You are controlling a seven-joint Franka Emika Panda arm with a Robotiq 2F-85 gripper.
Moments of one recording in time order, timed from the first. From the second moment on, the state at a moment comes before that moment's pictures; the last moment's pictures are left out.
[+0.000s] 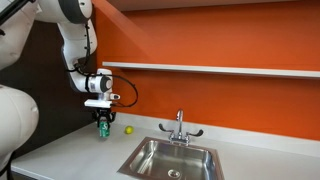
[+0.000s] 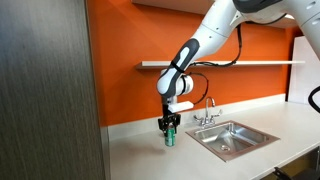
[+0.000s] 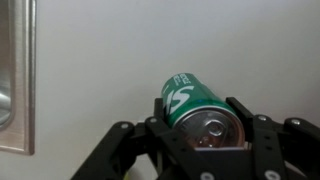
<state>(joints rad) 0.21 0.42 0.08 -2.05 -0.04 2.46 0.02</state>
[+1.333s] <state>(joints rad) -0.03 0.20 -0.07 -2.34 0.05 2.58 0.04</state>
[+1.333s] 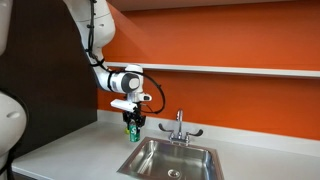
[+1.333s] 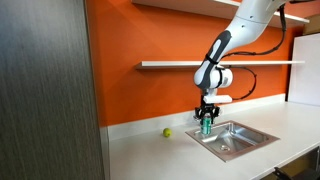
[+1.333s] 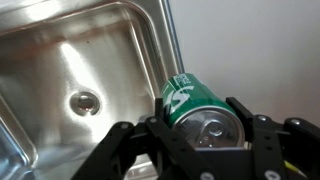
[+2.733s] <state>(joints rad) -0.15 0.31 -0.14 -2.32 0.11 2.71 0.04</state>
